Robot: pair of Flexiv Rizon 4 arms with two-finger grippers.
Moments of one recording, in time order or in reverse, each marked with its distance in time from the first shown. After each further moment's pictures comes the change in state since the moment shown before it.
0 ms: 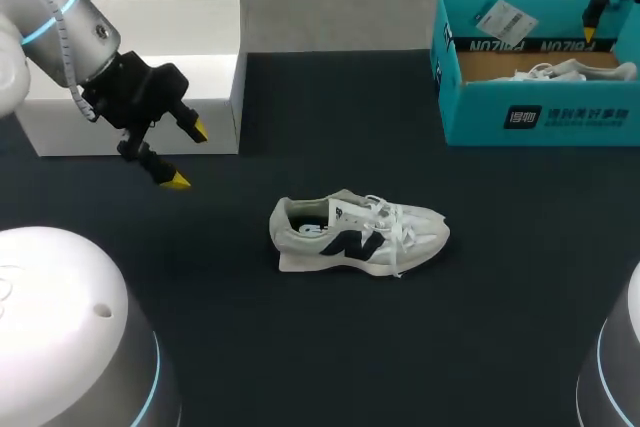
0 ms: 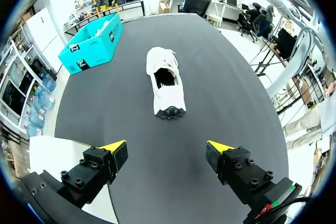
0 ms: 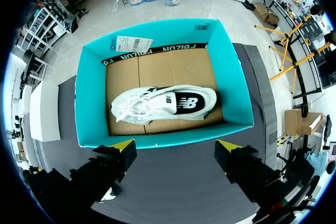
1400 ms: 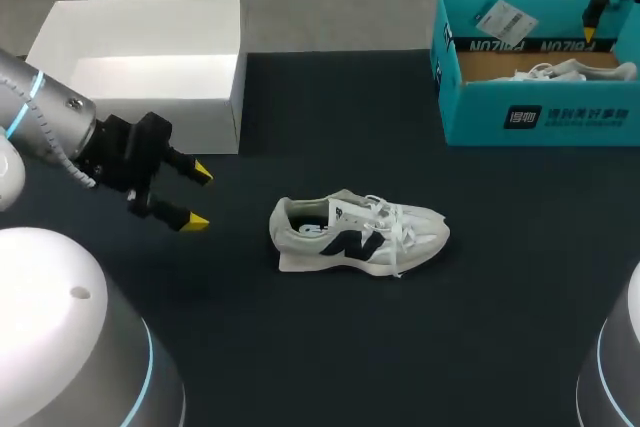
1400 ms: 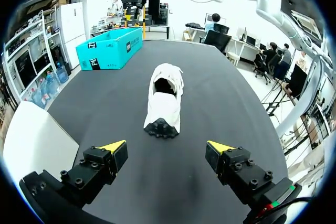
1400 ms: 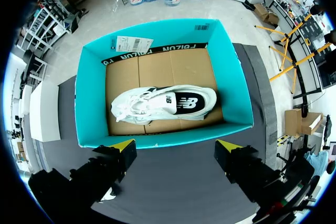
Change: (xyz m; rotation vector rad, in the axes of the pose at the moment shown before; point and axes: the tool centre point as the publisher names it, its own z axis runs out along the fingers) left arm 0.039 0.002 0.052 0.283 -0.064 -0.237; right arm 0.000 0.000 0.000 0.000 0.000 0.000
